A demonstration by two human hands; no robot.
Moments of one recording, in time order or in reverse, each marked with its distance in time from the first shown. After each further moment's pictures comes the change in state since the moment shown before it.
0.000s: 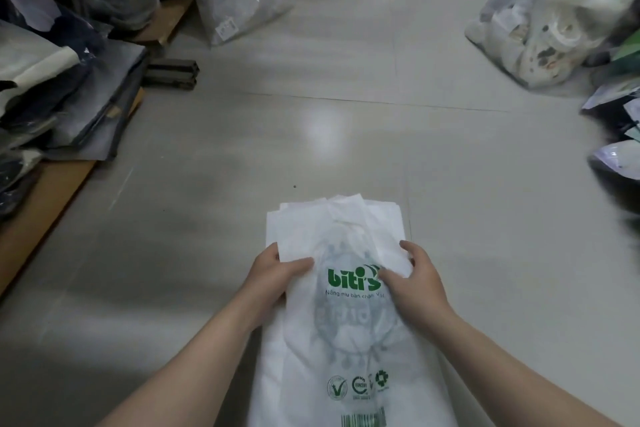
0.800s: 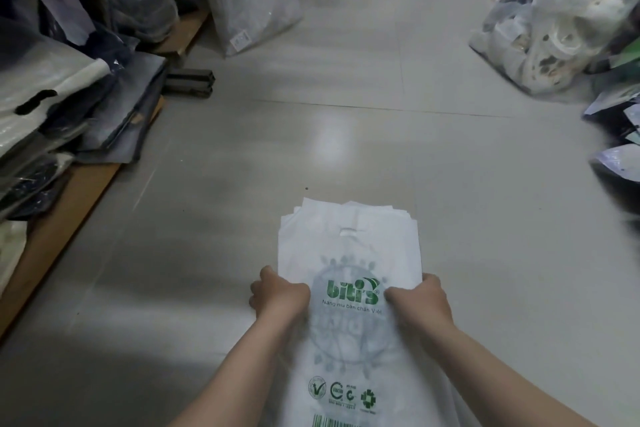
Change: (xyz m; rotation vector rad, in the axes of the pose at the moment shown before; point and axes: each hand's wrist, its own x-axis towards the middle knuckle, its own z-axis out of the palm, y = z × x) left_hand -0.025 -0.018 0.007 0.462 0.399 -0.238; right_hand -0.025 0.001 0.014 -0.184 0.052 0.337
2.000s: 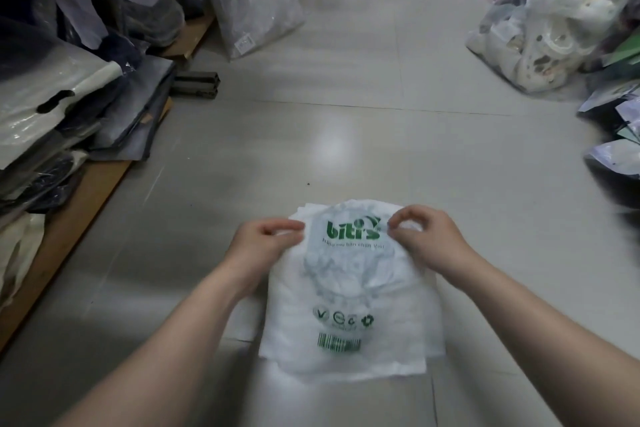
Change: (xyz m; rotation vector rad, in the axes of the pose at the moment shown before) left_hand -0.010 0.029 -0.074 -0.387 -0.252 0.470; right_hand -0.009 -0.049 -0.066 0.157 -0.085 -0.691
